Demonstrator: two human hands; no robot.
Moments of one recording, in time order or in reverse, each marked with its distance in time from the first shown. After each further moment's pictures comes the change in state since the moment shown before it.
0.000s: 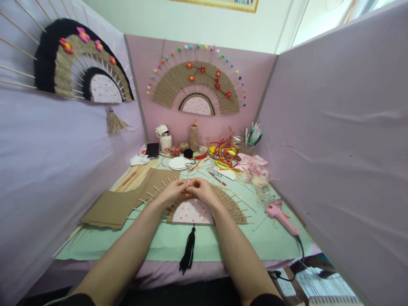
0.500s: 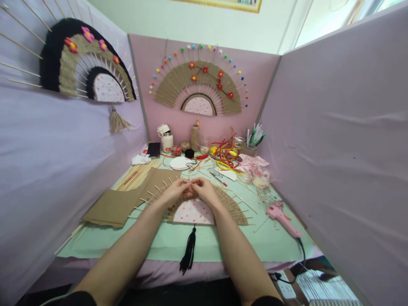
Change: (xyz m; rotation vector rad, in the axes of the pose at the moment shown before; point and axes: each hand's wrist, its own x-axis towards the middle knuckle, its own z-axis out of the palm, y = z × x) left_hand 0.003 -0.002 0.003 0.017 0.043 0.014; right_hand -0.001 0.002 0.000 -0.113 0.107 -0.035
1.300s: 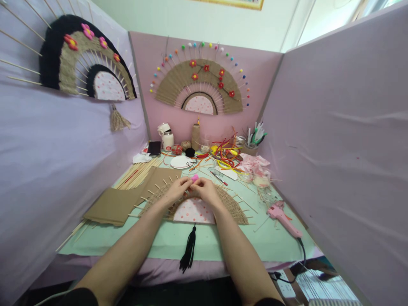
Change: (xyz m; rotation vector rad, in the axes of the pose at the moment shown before) left_hand -0.004 0.003 -0.001 0.382 -0.035 0.279; right_hand -0.006 -0.007 -0.002 0.029 0.033 -0.002
